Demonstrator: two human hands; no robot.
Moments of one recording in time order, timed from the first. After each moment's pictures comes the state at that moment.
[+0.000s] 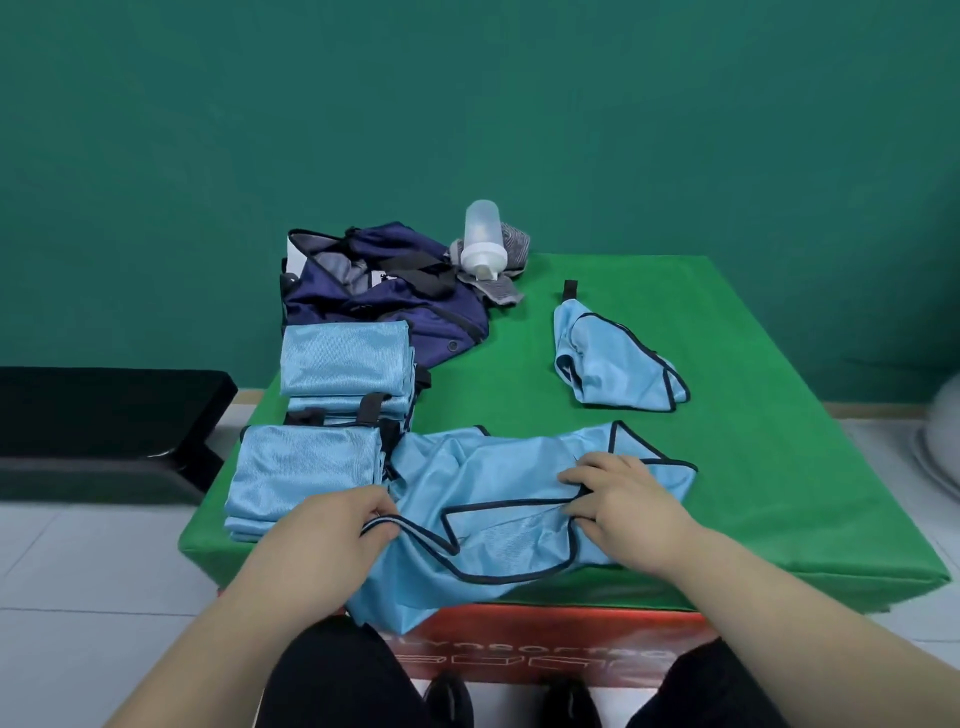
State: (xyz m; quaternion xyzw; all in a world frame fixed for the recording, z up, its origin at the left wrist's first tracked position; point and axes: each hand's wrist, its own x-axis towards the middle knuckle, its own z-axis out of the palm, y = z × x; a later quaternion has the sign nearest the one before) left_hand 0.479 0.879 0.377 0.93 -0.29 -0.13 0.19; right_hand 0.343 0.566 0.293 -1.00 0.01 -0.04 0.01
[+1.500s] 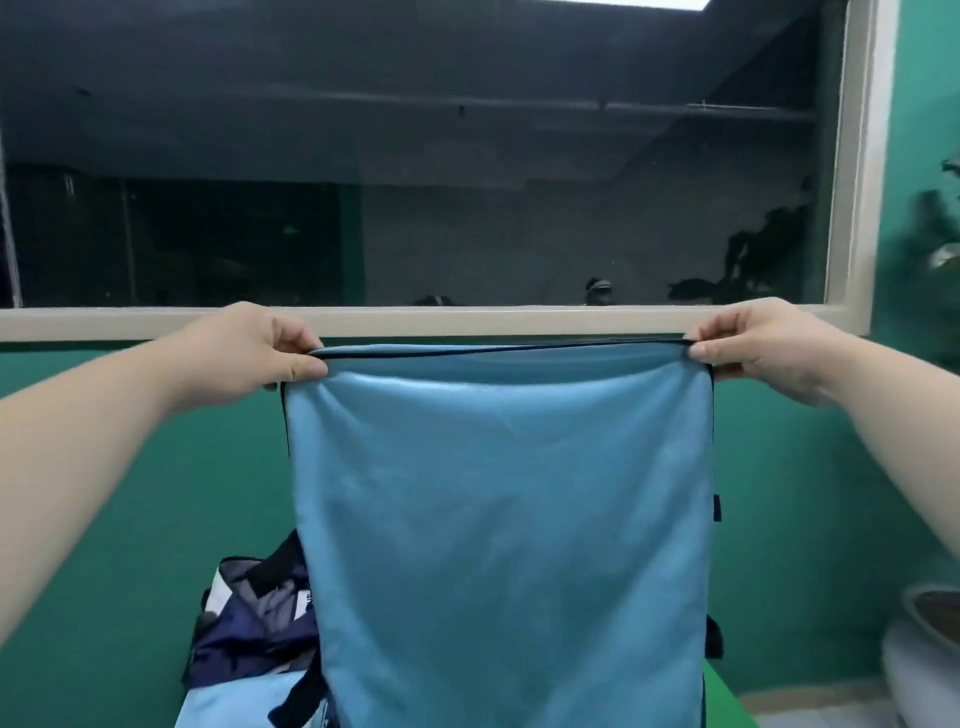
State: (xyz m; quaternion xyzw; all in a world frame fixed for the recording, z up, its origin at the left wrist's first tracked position) left_hand 0.568 0.791 0.786 0.82 -0.45 0.12 0.33; right_hand 0.263 0.401 0.778 -0.83 0.15 -0.35 0.41
